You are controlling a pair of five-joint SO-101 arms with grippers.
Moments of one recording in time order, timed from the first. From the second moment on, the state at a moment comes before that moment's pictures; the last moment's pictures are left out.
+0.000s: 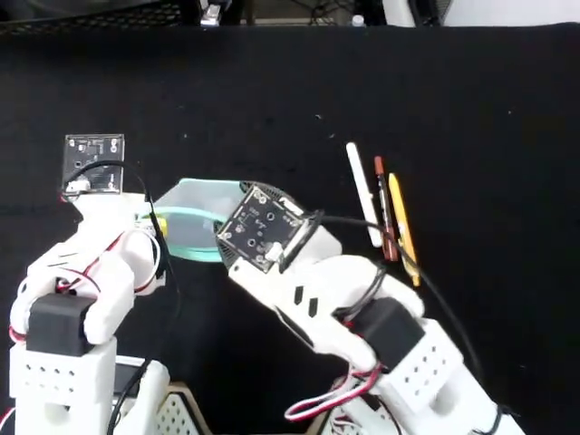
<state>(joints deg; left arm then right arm) 1.2 -64.1 37.7 78.9 5.8 -42.3 -61.0 44.8 51.6 17.8</state>
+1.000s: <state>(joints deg) 1.1 -64.5 41.1 76.9 5.8 -1.6 8.0 13.1 52.4 12.2</state>
